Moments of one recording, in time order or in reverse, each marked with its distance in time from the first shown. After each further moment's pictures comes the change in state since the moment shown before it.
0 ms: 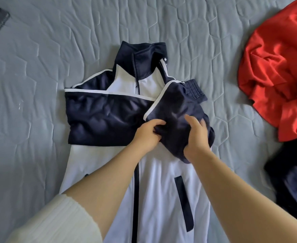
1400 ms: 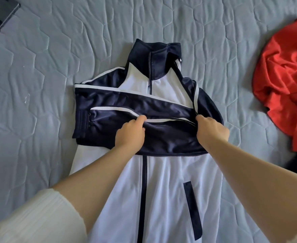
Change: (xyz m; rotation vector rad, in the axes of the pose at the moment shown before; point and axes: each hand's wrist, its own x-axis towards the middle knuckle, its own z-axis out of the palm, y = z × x) left_hand 0.004 -0.032 -0.055 0.654 0.173 0.007; right_hand 0.036 -0.016 0.002 -1.918 -0.015 -0.325
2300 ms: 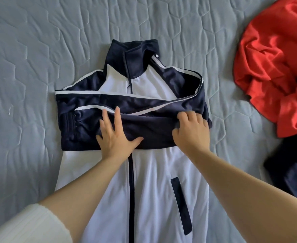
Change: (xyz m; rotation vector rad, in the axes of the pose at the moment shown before) left_hand -0.013 0.000 0.037 0.015 0.203 -0.113; right_hand -0.020 0.014 0.029 0.237 0.288 -0.187
